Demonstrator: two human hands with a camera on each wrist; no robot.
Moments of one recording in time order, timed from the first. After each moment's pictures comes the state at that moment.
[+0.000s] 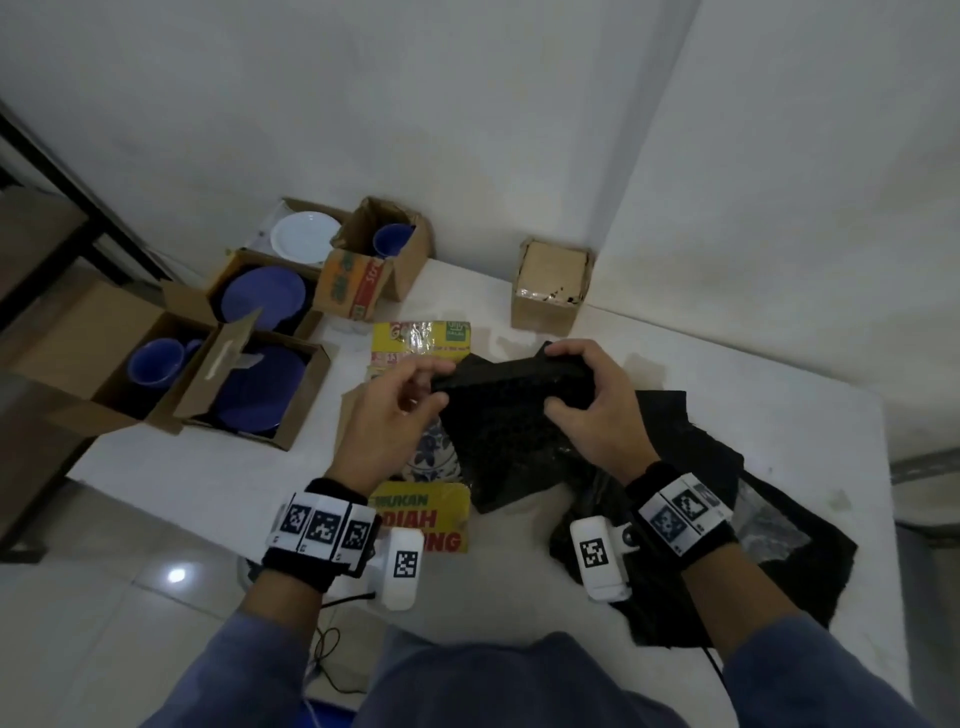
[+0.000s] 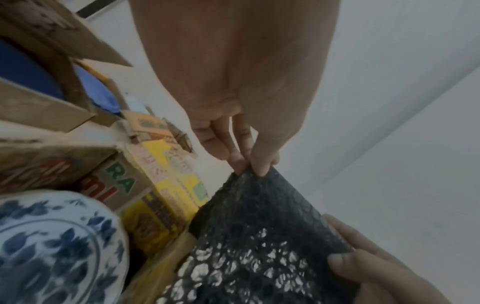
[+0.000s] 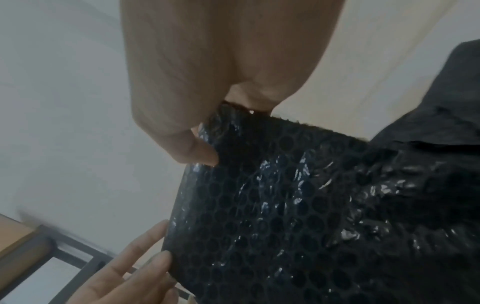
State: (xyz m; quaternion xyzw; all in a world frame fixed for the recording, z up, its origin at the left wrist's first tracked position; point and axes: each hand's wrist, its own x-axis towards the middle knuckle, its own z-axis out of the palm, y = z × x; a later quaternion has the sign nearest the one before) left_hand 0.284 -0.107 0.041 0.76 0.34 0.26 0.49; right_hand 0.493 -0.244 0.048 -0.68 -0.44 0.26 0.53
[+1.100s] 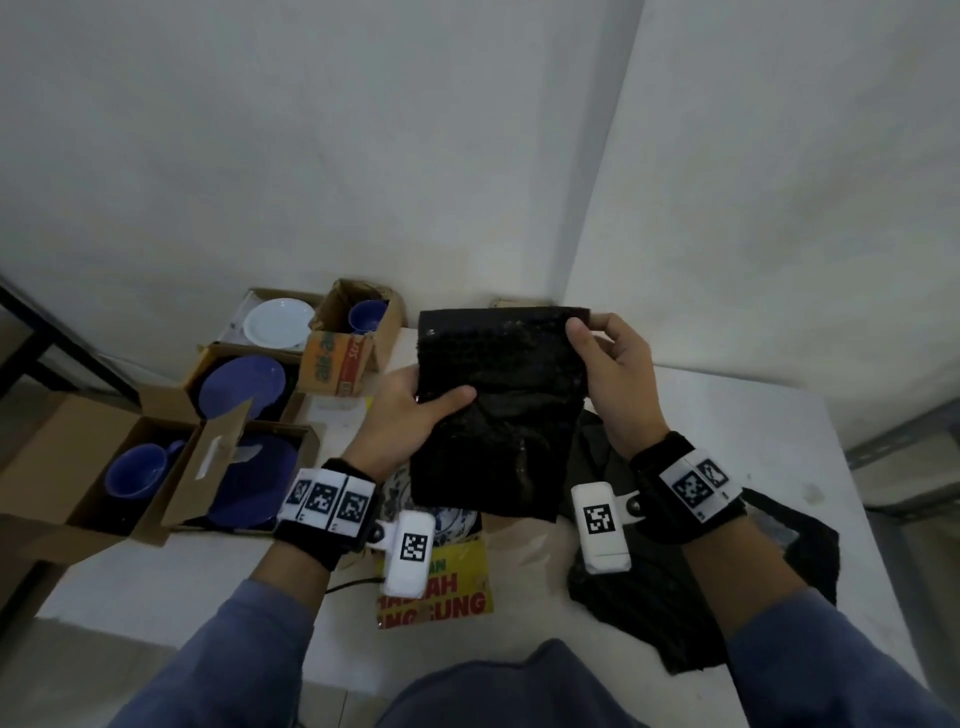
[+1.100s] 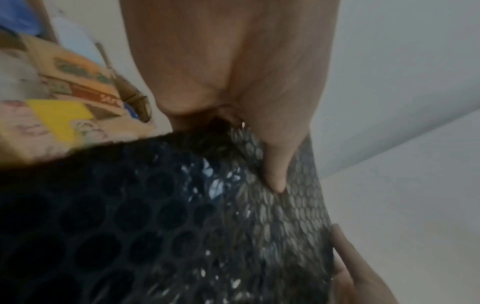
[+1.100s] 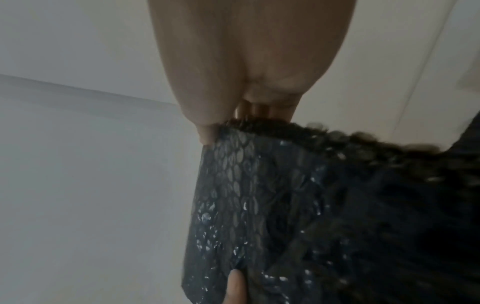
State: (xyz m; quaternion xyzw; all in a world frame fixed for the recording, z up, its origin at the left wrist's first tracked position) left_hand 0.316 -0.058 0.098 0.68 0.30 0.20 0.64; right_hand 0.494 -0.203 0.120 -0.66 -0.23 0.22 0.68
